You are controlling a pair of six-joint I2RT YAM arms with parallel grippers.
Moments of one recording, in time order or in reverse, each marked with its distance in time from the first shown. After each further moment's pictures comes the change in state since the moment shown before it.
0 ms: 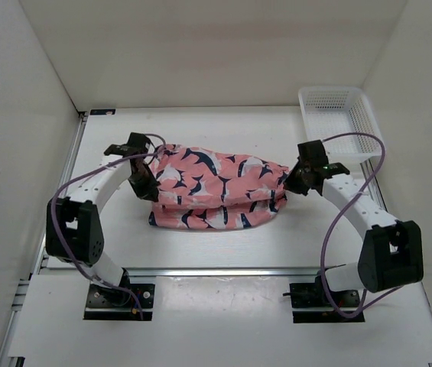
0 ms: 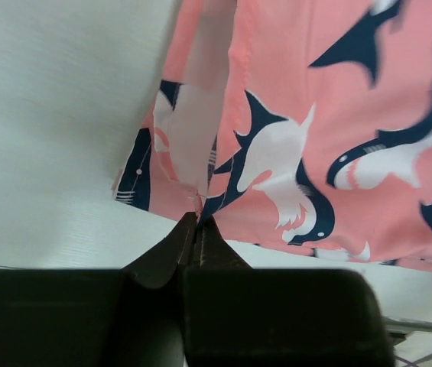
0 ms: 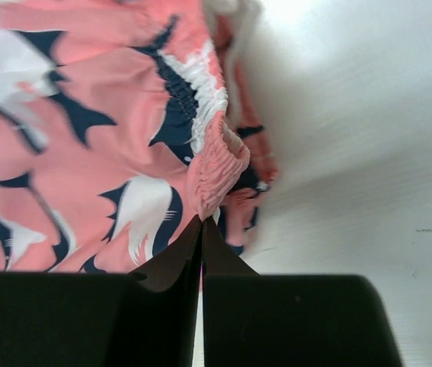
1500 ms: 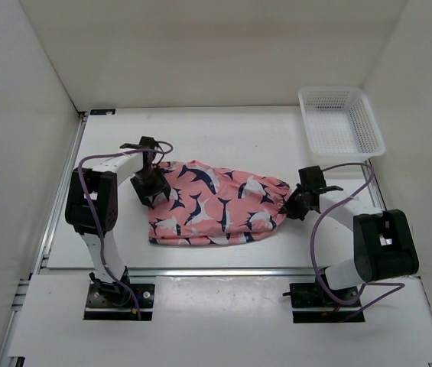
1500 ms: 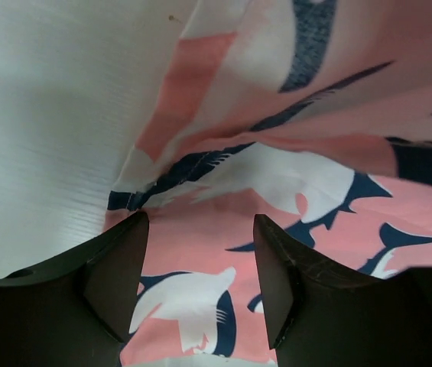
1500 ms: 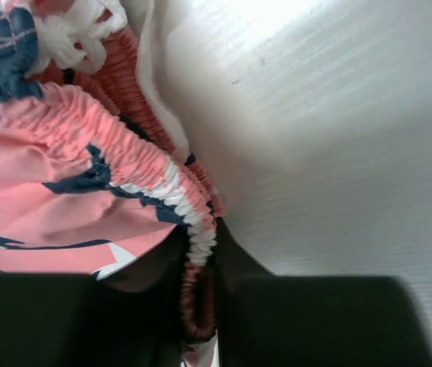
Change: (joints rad) left arm 0.011 0.260 0.089 0.070 0.002 0.018; right arm -0.064 0.041 -0.289 0.220 -0.173 0.053
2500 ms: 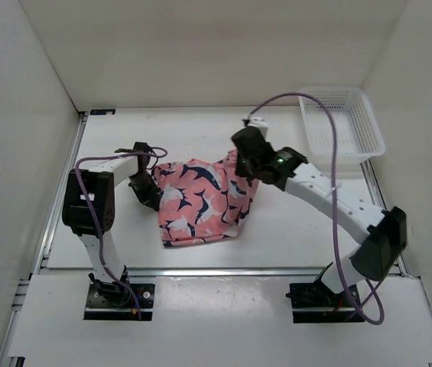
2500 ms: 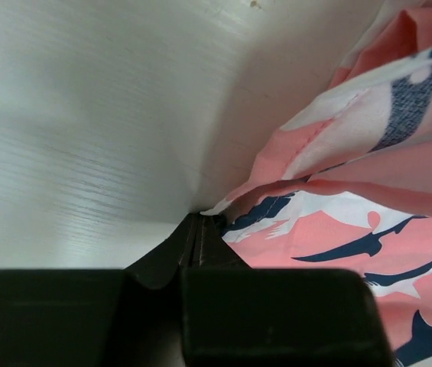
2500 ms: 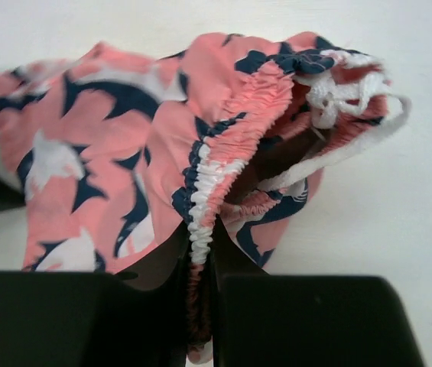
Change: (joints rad) left arm 0.050 -0.004 -0.084 0.034 0.040 0.019; right arm 0.589 0.054 0.753 -0.359 0.510 -0.251
